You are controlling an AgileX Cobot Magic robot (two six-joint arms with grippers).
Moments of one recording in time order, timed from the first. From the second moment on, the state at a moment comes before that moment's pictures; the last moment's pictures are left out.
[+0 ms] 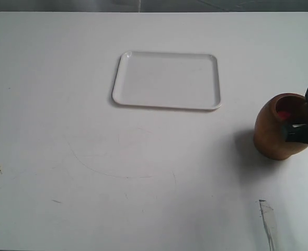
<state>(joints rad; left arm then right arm) 0.02 0.00 0.00 0.07 0.44 0.35 0.67 1.15 -0.02 0.68 -0.90 -0.44</state>
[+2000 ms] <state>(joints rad) 0.02 0.00 0.00 0.07 0.44 0.35 0.68 0.90 -0.54 0.76 -0.44 -0.78</state>
